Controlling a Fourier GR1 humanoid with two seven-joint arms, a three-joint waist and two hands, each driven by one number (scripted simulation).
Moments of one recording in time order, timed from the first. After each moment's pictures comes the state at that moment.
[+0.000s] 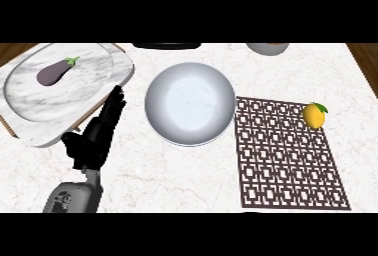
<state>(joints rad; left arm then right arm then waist) -0.16 0.06 -0.07 -1.53 -0.04 0.07 0.08 -0.01 -0.35 0.65 -1.99 0.31 0.49 -0.50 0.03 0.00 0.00</state>
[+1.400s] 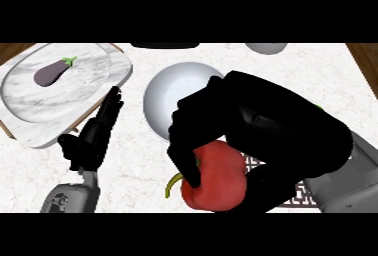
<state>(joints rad) -0.15 0.06 -0.06 -1.54 -0.05 0.06 0.08 -0.82 -0.27 0.34 -1.88 0.02 0.44 0.19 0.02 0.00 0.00</state>
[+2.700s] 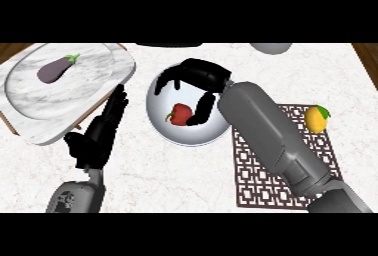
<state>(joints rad) -0.17 0.04 -0.07 -1.54 -0.07 0.06 0.09 -1.09 -0.05 0.34 -0.63 0.50 0.28 -0.54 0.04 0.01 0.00</state>
